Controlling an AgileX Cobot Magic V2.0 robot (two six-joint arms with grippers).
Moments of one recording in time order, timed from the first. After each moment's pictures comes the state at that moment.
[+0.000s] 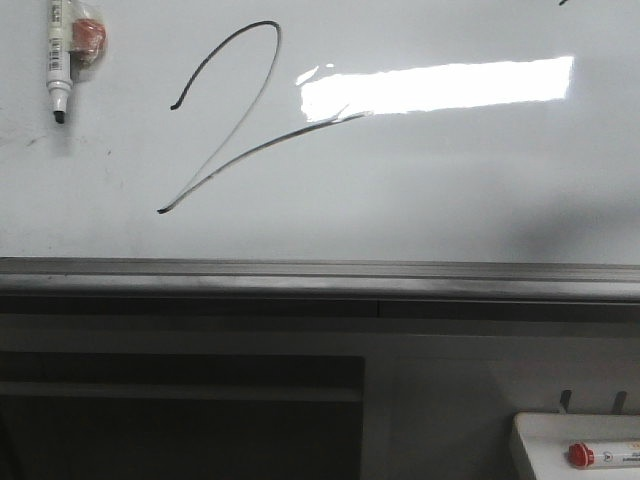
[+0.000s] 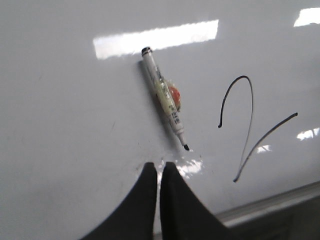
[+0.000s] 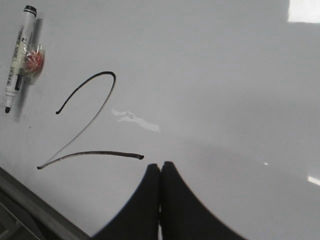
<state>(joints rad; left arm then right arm) -0.39 0.15 -0.34 0.06 0.32 0.03 0.67 0.92 -0.55 1.17 -0.16 -1.15</state>
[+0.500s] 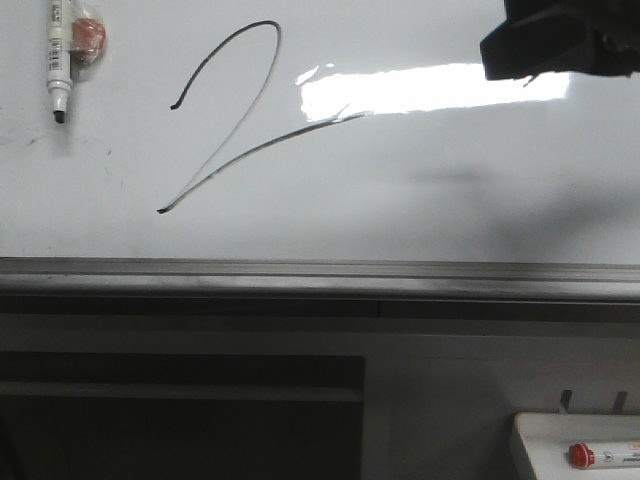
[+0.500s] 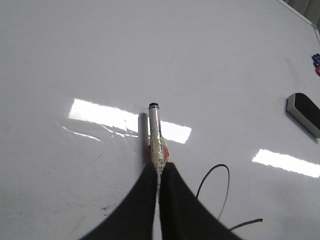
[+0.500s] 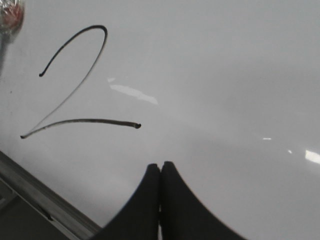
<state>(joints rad) -0.39 0.00 -0.03 -0.33 -0.17 -0.04 0.67 1.03 -0.54 1.17 -0.16 -1.15</state>
